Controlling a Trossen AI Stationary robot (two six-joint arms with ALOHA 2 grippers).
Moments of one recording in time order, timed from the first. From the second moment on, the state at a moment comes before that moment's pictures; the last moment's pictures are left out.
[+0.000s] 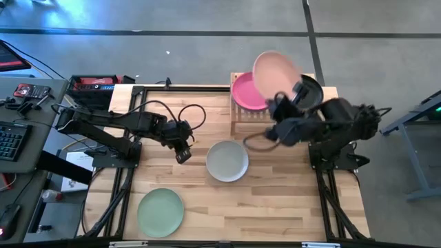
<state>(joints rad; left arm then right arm) -0.06 1.28 1.10 -0.92 -0.09 -0.57 0.33 1.62 2.21 -1.57 0.98 0.37</state>
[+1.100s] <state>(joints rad) 0.17 1.28 1.10 -0.95 -0.09 -0.22 -0.27 1.56 2.21 -1.57 0.84 0.32</state>
